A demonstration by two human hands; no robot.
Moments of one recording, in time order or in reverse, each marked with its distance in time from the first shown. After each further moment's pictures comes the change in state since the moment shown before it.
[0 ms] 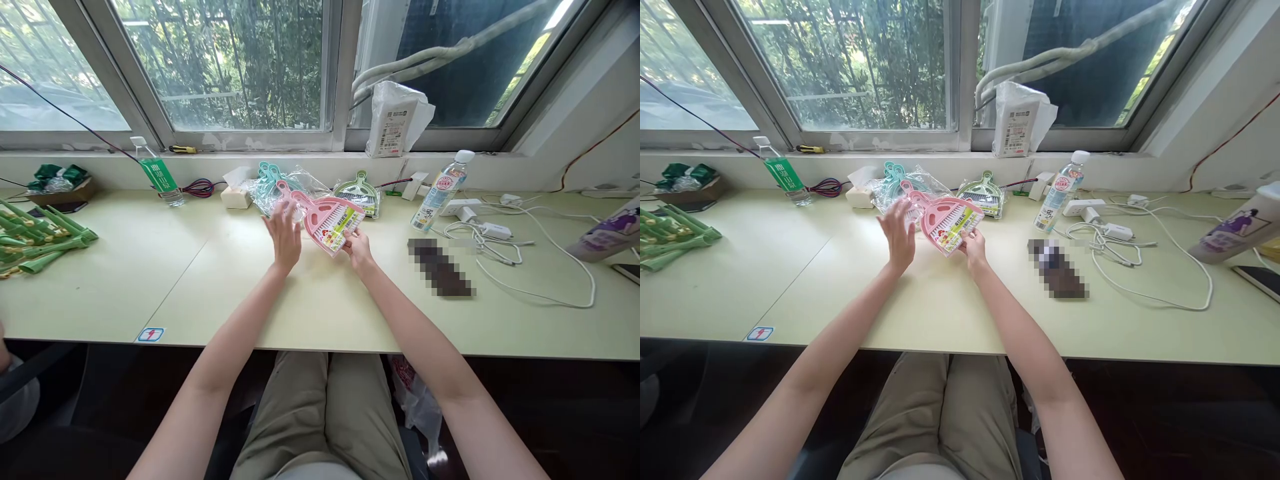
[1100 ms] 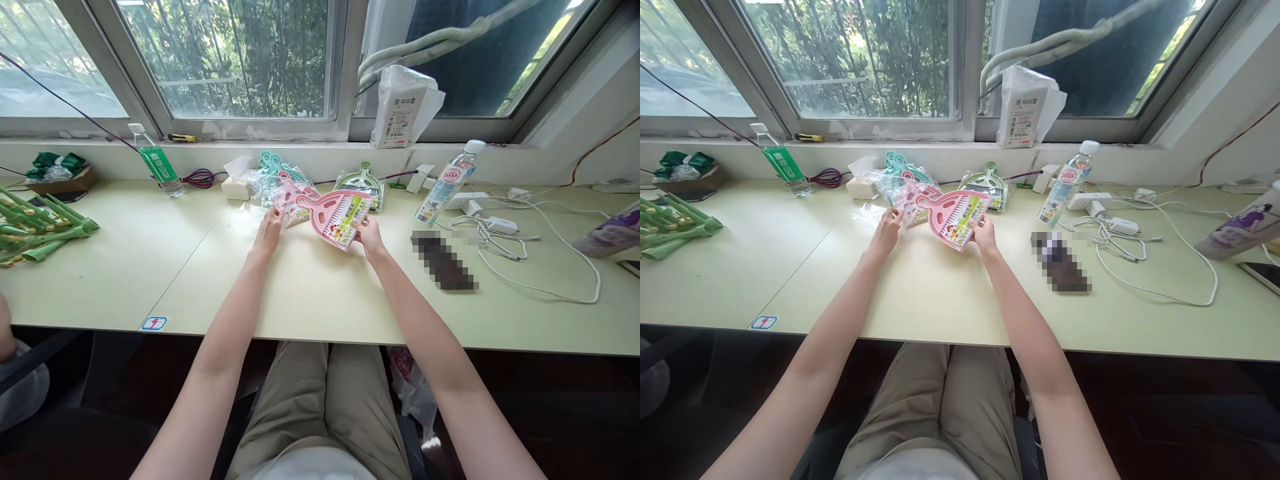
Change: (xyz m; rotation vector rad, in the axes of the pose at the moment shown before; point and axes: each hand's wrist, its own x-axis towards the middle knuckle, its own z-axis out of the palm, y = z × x) left_hand 0.012 -0.076 -0.024 0.419 -0.537 0.004; right_hand 0.011 -0.019 -0.013 -0.283 0.015 -0.047
